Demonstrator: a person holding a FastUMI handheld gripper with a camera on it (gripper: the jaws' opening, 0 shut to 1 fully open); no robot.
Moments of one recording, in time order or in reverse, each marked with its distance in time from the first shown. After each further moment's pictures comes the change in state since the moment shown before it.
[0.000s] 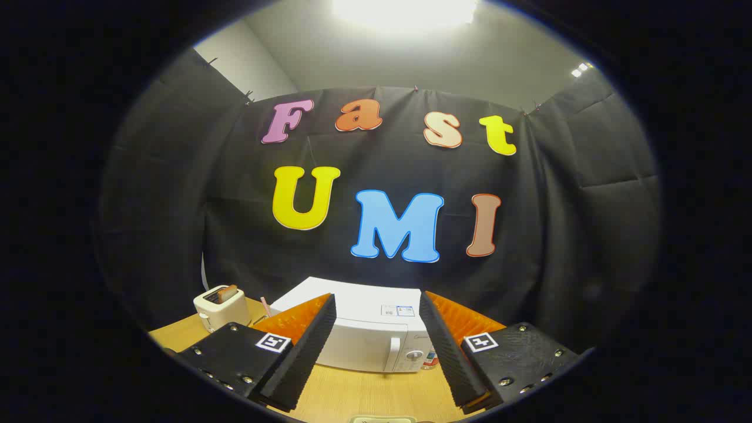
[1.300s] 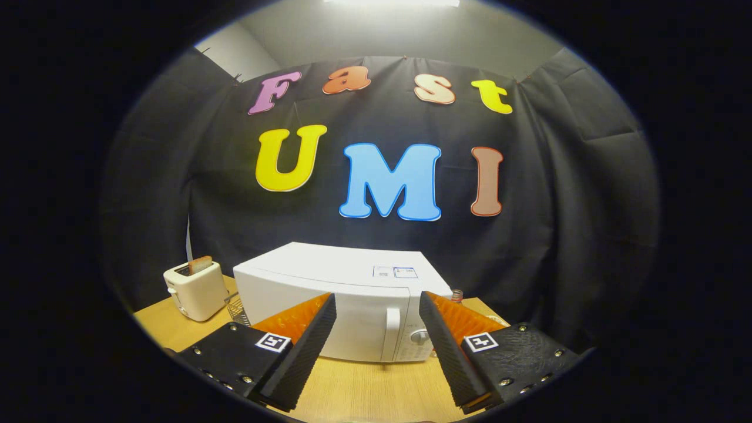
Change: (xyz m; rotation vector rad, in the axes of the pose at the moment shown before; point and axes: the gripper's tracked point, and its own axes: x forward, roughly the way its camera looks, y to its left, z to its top) arm 0.091 -0.020 -0.151 0.040 0.080 -0.018
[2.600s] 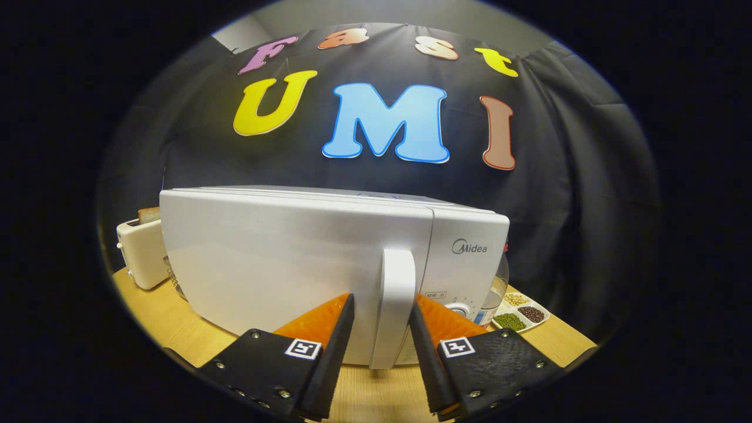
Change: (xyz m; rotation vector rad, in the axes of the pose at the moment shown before) arm 0.129 -0.011 -0.132 -0.028 0.084 -0.053
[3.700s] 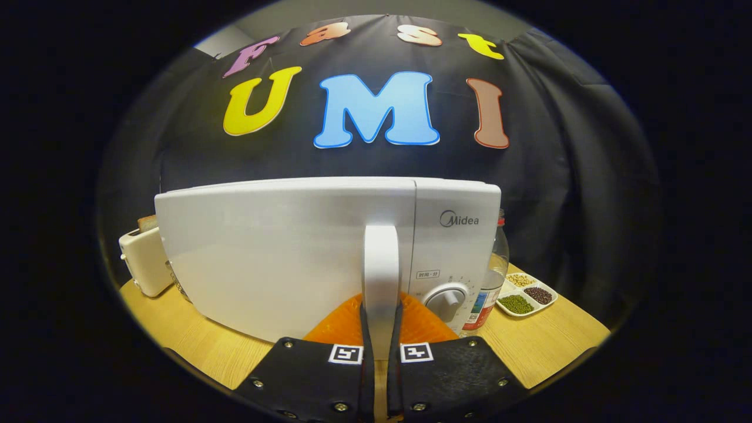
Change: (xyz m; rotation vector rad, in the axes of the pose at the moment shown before) arm -0.005 -0.002 -0.016 0.088 0.067 0.032
